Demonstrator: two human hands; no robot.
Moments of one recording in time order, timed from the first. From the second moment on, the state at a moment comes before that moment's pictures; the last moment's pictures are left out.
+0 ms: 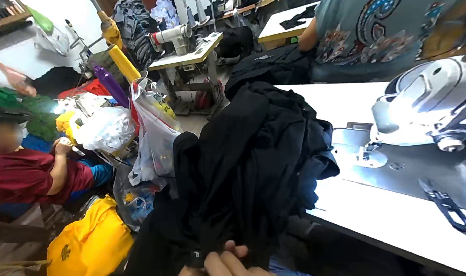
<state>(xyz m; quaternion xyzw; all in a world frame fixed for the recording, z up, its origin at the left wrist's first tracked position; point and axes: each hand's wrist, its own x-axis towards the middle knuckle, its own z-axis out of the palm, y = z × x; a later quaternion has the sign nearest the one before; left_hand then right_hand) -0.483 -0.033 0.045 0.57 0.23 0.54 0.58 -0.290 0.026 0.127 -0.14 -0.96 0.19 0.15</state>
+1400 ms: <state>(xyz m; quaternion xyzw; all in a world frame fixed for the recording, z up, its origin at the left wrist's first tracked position) -0.524 -0.012 0.101 0.53 0.38 0.62 0.43 -0.248 0.138 0.126 -0.11 -0.91 0.25 0.32</state>
